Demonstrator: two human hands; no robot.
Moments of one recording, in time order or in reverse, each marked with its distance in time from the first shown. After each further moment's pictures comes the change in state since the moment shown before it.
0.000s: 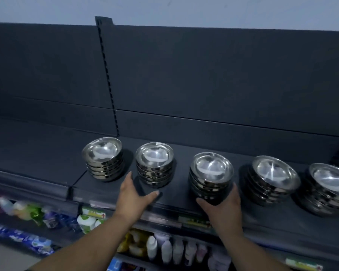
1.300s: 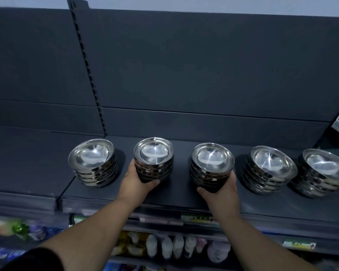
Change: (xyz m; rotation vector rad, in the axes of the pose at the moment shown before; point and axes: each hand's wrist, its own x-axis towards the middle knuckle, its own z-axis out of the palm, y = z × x) left_hand 0.061 0.005 0.003 -0.009 -0.104 0.119; right_hand 0.018 -0.008 0.023 0.012 0.063 0.076
